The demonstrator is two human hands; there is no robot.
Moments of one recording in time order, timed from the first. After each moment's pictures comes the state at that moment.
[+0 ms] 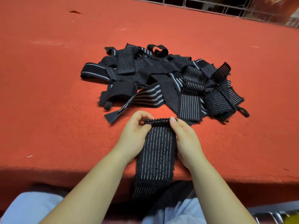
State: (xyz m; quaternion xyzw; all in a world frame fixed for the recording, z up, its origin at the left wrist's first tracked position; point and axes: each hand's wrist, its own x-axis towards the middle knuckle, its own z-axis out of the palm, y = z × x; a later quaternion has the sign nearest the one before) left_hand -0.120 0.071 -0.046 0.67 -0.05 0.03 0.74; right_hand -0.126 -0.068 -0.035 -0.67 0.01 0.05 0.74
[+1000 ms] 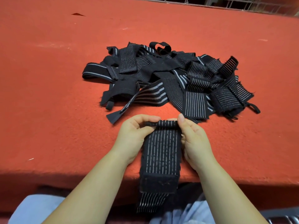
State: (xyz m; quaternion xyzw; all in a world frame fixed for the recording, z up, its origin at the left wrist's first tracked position) left_hand -0.120 0.075 -0.045 0.61 -0.01 0.01 0.79; right_hand -0.127 -0.071 -0.037 -0.64 0.00 0.03 0.77
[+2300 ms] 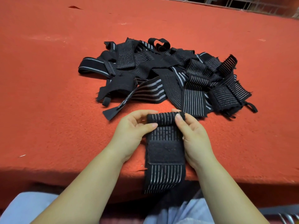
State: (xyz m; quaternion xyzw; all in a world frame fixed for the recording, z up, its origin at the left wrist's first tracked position) left_hand -0.118 0.076 -0.049 0.60 -0.04 0.00 0.80; right_hand -0.123 -0.078 -0.044 -0.63 0.00 0.01 0.78
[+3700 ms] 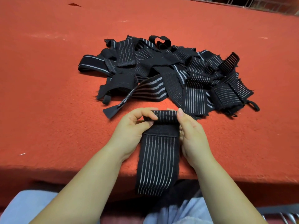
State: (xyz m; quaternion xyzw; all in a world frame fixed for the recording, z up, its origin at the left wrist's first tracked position) left_hand -0.120 0.077 -0.046 0.59 -0.05 -0.01 0.81; right_hand -0.125 -0.068 -0.039 -0.67 0.00 0.02 0.74
